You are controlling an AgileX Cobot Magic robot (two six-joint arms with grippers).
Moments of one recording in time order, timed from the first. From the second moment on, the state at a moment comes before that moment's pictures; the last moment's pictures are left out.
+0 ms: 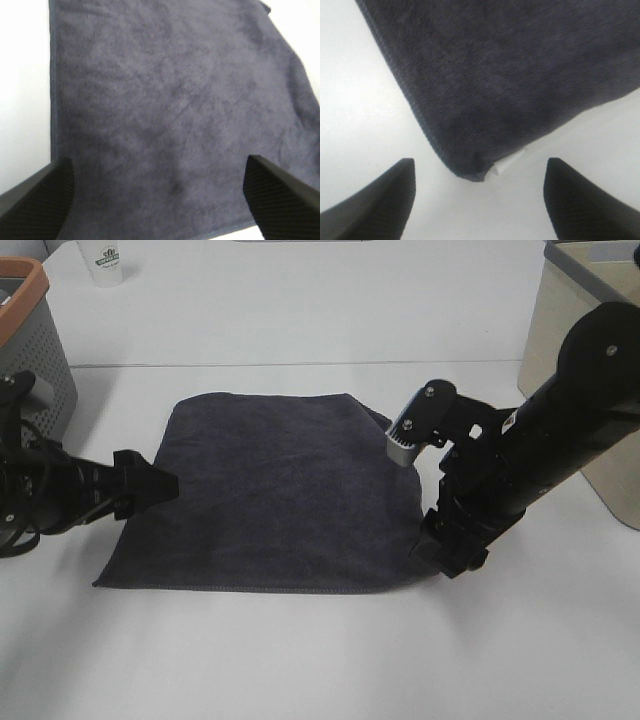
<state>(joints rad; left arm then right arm) -0.26 1.63 -0.52 0.78 -0.46 -1.06 0.42 1.67 -0.82 0.31 0.41 -0.86</state>
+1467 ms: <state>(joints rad) -0.09 1.59 -1.51 0.21 0.64 -0.22 0.15 1.46 -1.36 -0.14 0.29 0.14</state>
